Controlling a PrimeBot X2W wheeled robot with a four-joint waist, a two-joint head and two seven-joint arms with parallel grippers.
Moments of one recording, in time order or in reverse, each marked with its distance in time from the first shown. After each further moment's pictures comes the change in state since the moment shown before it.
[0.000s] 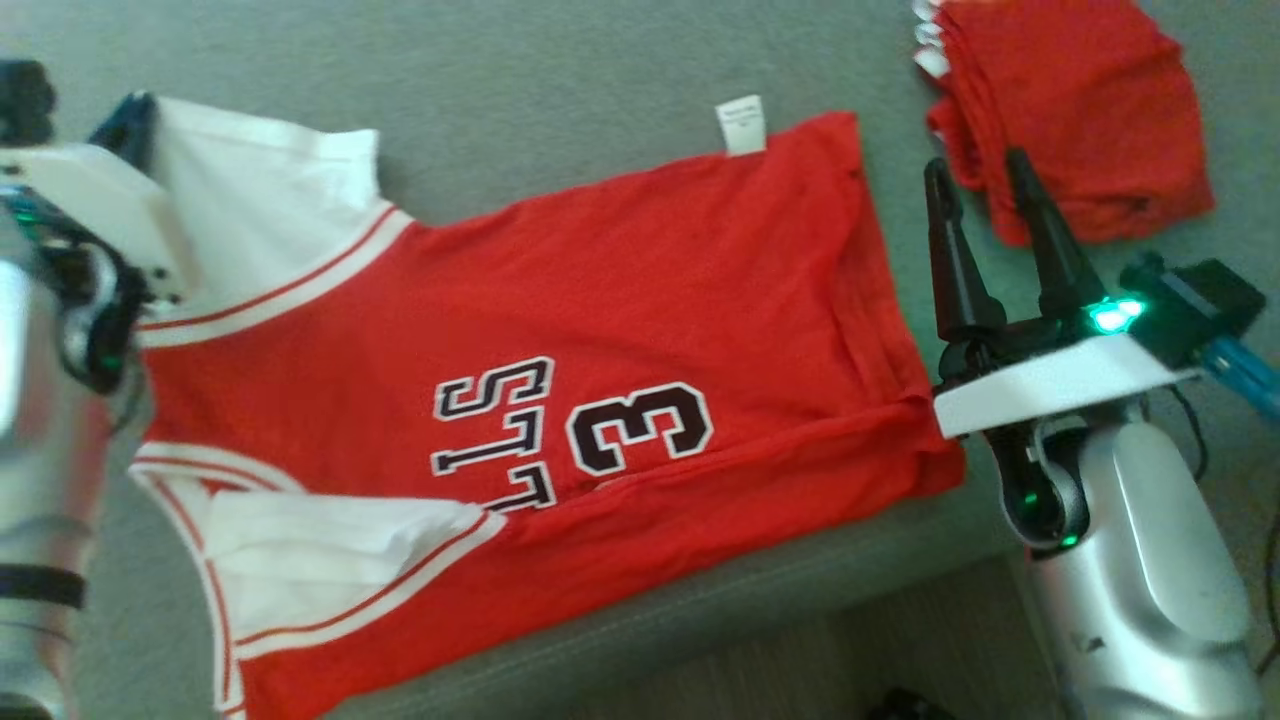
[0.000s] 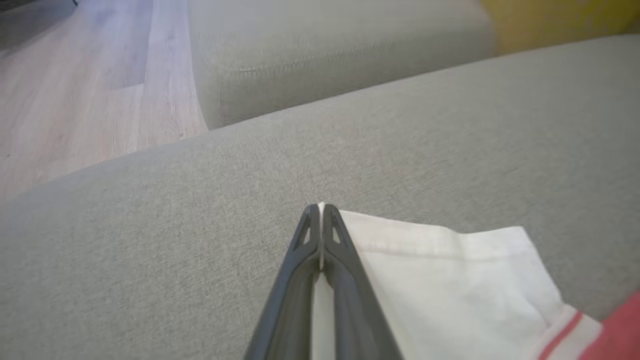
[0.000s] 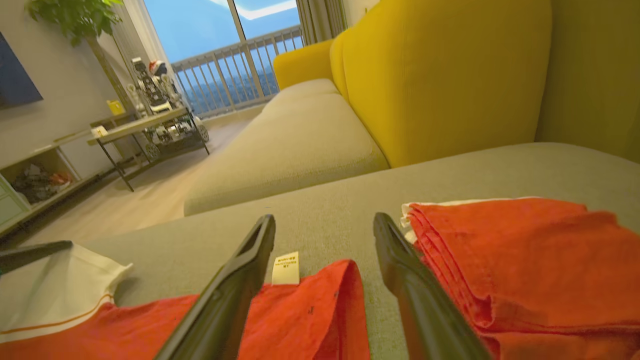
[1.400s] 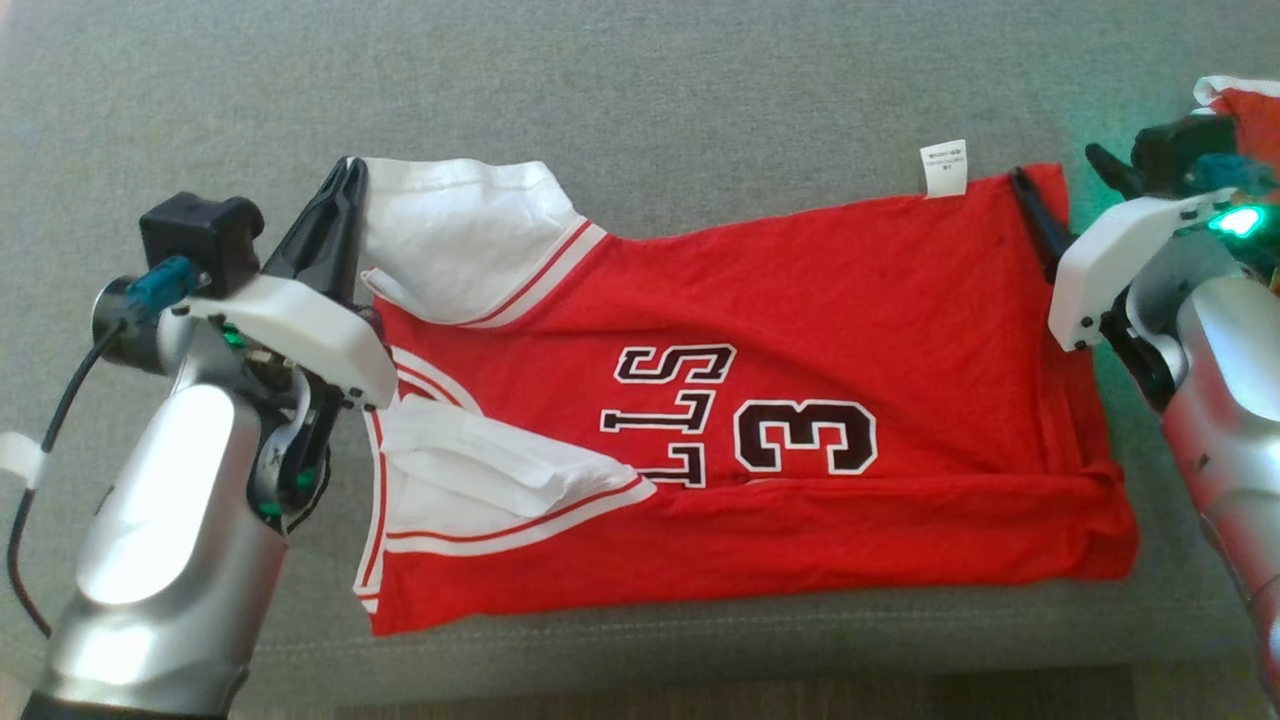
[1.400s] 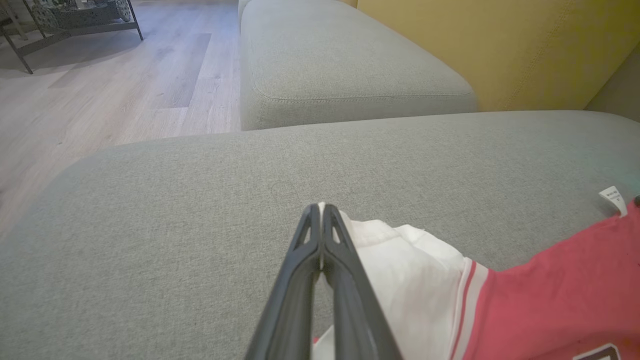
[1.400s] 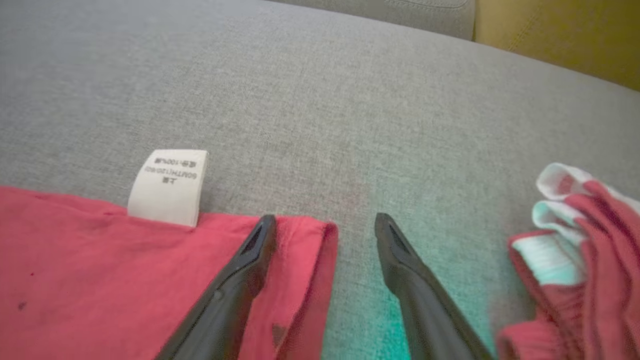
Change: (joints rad) left arm 0.302 -0.132 -0.069 -0.444 -0.036 0.111 -0.137; right arm -0.475 -0.278 0.251 0.804 -0.054 0.000 0.154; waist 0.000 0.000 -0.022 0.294
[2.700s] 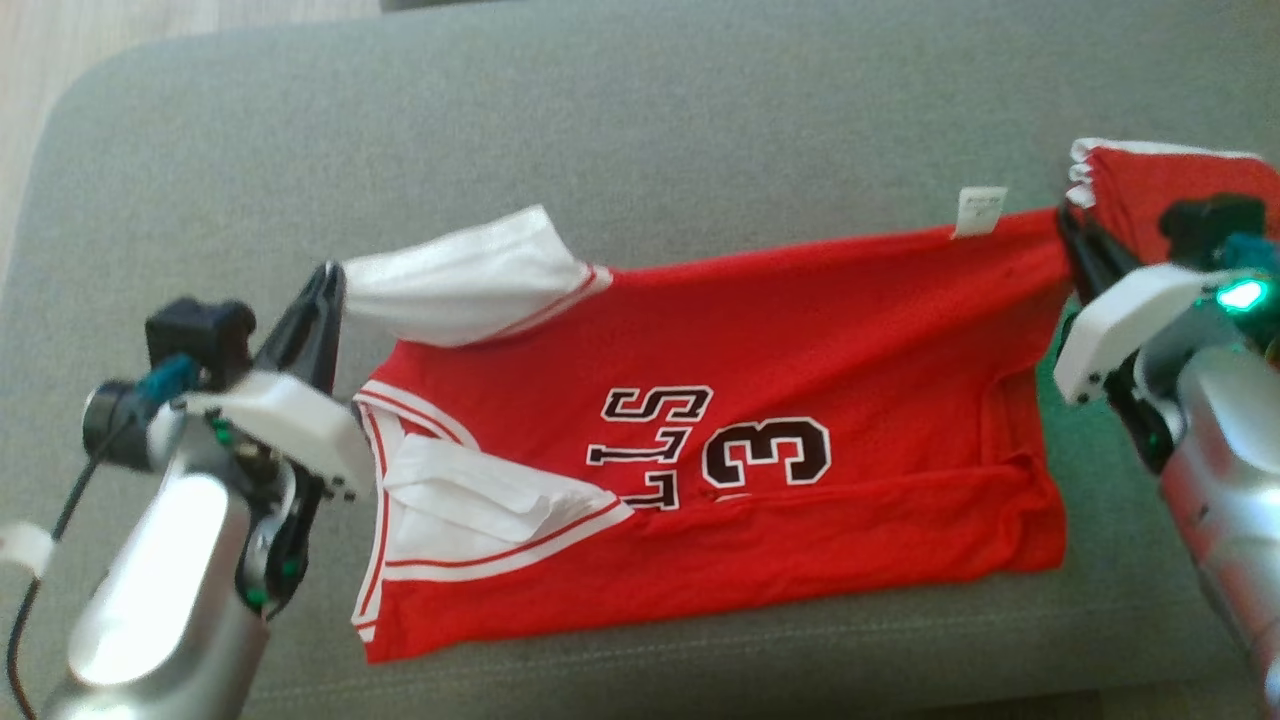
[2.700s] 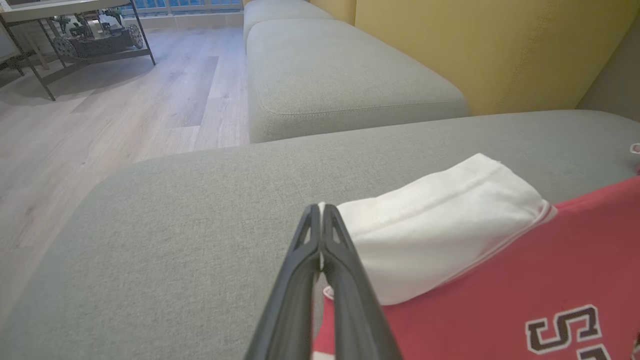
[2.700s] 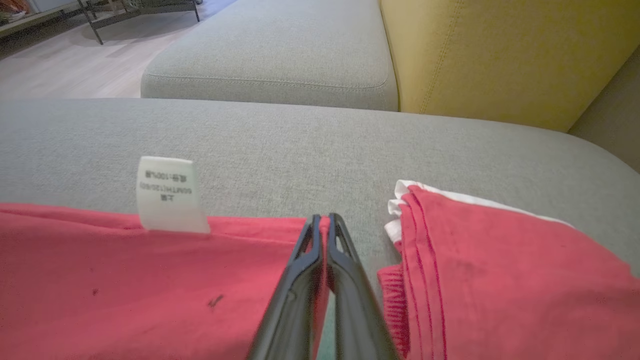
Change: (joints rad) left arm 0.120 0.045 -0.012 0.020 -0.001 0.044 -0.037; right arm 0.054 -0.001 0.015 0.088 0.110 0.000 -0.180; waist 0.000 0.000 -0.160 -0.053
